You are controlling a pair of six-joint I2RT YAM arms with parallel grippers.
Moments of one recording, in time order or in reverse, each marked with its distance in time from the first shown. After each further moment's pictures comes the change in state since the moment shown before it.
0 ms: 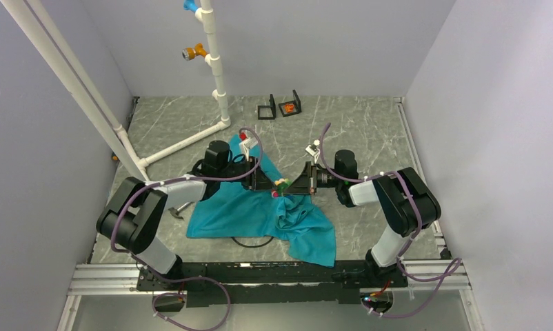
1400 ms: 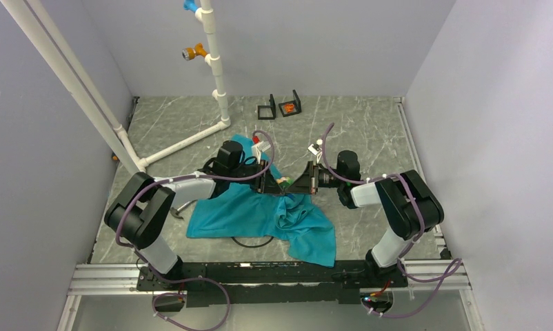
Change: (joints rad) left arm -0.086 0.060 0.076 -0.115 -0.021 0.006; right arm -0.006 -0.029 -0.021 0.033 0.021 0.000
